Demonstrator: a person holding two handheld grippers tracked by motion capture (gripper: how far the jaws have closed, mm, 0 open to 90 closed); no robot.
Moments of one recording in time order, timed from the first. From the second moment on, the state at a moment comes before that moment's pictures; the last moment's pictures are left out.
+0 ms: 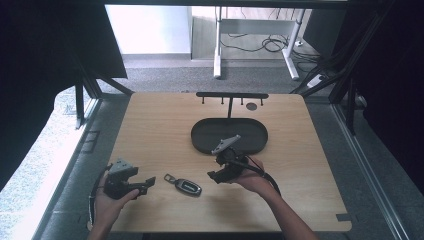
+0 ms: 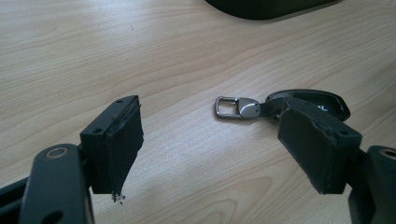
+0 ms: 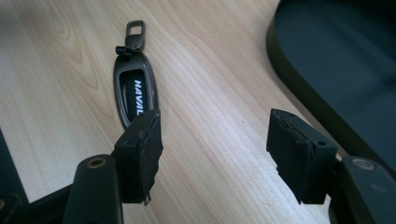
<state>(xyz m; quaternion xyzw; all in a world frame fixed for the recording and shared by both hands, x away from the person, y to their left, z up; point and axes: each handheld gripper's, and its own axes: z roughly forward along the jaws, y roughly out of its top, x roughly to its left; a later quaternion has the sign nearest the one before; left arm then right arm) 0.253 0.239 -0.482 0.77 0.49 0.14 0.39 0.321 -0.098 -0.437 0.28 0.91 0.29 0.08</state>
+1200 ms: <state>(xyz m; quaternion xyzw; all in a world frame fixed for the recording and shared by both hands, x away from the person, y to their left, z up) 0.253 0.243 -0.480 0.77 0.49 0.14 0.39 0.319 -0.042 -0.451 0.24 0.93 0.26 0.06</state>
